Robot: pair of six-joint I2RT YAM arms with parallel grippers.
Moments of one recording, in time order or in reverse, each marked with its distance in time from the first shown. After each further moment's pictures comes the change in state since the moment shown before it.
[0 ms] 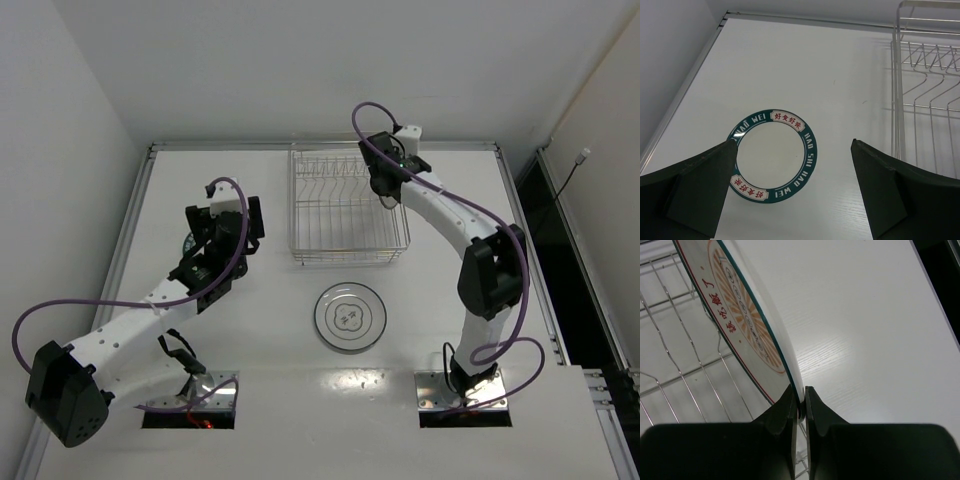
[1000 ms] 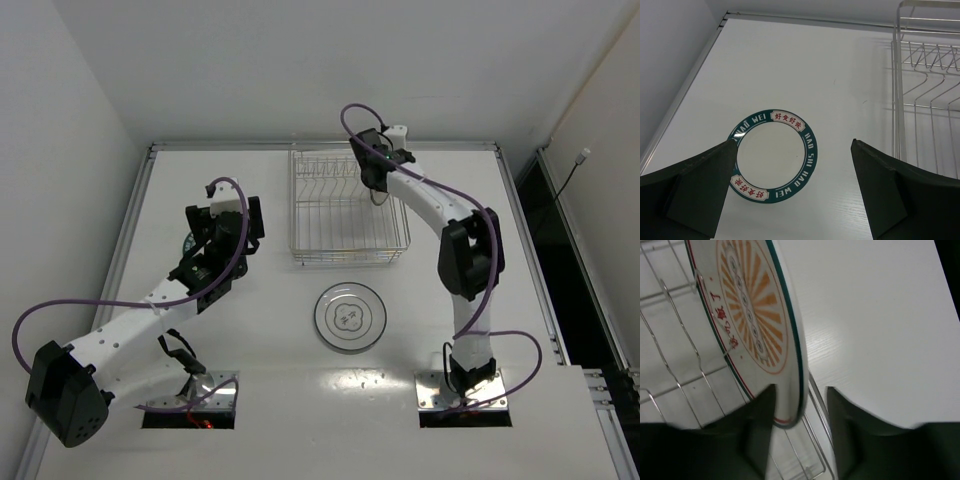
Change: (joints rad) left arm 0.000 0.000 0.000 0.000 0.001 0.004; right arm -0.011 0.203 0.183 -0.043 -0.033 -0.042
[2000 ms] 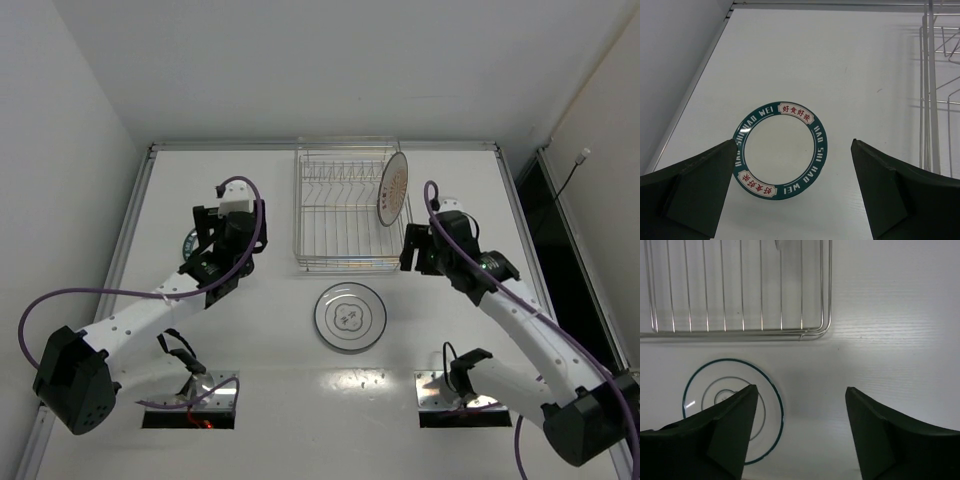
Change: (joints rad) left arm 0.000 0.076 0.000 0.001 -0.027 0.022; right arm -0.032 -1.098 -0.991 0.077 -0.594 -0.085
